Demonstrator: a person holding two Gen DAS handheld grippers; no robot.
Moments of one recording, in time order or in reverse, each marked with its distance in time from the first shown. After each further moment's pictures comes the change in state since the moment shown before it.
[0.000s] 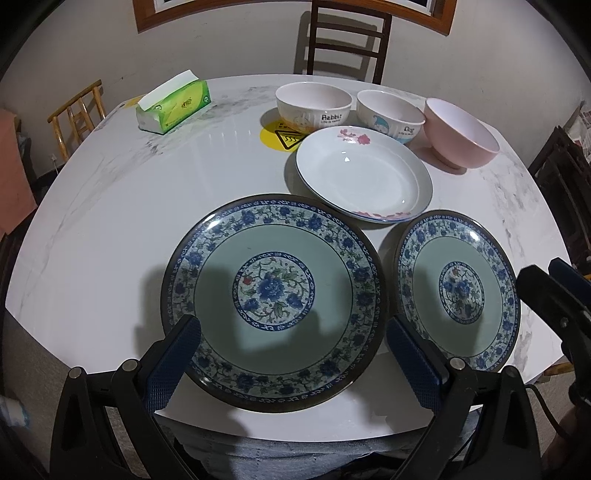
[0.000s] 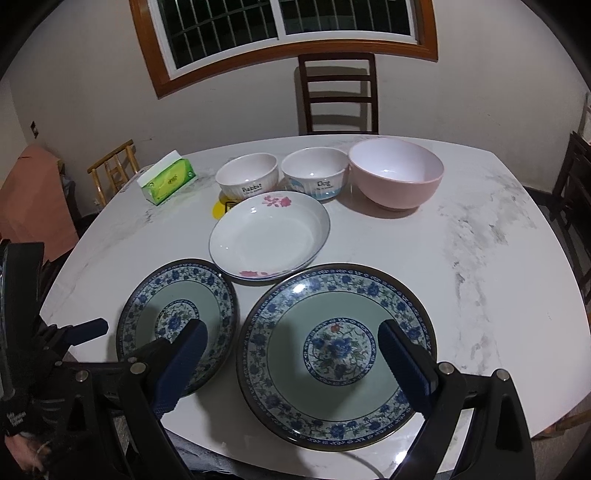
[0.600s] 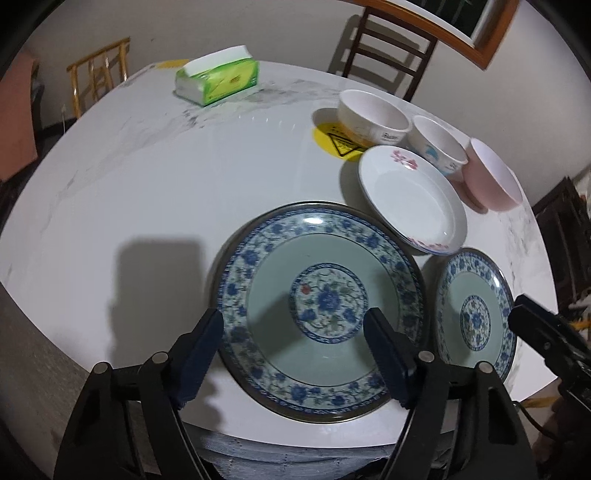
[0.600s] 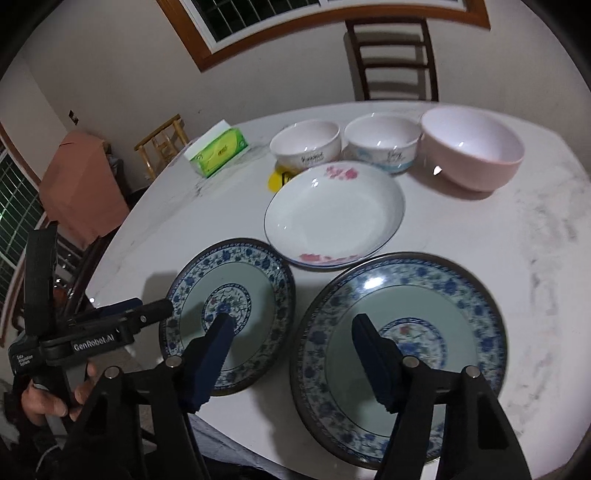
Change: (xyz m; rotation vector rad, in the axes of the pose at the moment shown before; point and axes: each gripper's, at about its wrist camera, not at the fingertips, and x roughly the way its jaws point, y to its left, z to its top) left arm 0.006 0.076 0.010 -0.184 0.033 -0.069; right arm 0.044 0.011 0.016 -0.022 0.151 0.262
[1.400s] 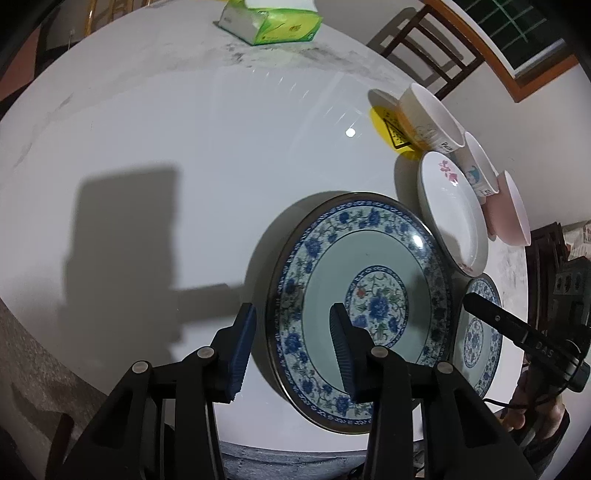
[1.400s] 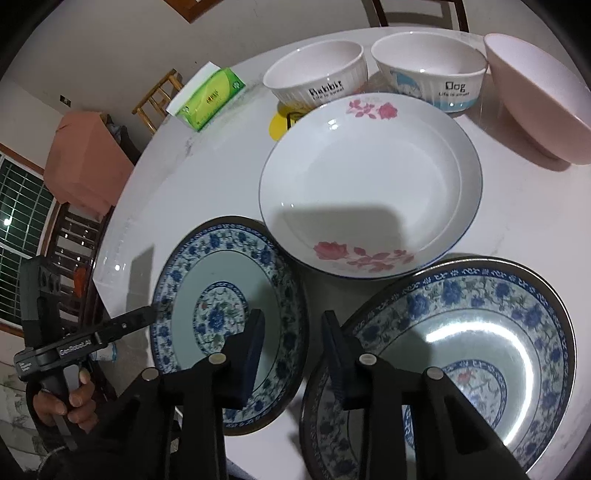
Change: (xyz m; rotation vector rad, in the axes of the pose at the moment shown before) left arm 0.037 0.074 0.010 -0.200 0.162 -0.136; right arm 0.101 -0.008 0.040 0.045 0.267 0.091
